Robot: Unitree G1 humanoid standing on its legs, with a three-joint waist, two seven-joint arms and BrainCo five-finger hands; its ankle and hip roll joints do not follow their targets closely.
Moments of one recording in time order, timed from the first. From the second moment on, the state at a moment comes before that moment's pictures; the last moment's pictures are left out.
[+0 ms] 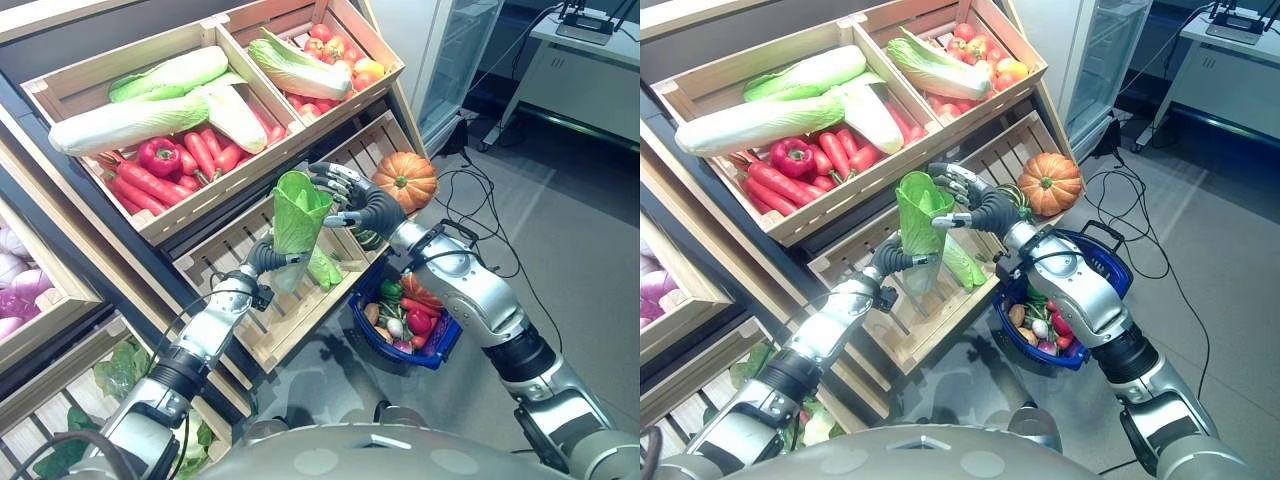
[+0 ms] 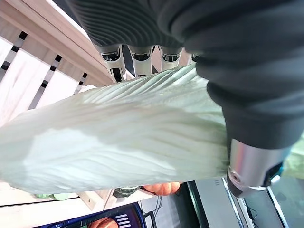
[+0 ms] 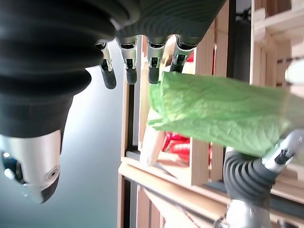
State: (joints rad) left arm -0.22 0.40 -0.42 0.26 -0.09 0.11 0.08; right arm -0.36 -0.46 0.42 -0.26 0.54 0.26 0.16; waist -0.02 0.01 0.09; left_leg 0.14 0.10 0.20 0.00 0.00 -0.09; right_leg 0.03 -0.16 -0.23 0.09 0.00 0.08
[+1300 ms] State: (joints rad) left arm -0.22 0.37 -0.35 0.18 -0.13 0.11 0.26; right arm -0.26 -0.48 0.27 -0.38 0.18 0.03 -0.24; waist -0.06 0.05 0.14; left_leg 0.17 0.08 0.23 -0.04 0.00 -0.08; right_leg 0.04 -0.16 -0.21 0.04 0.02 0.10
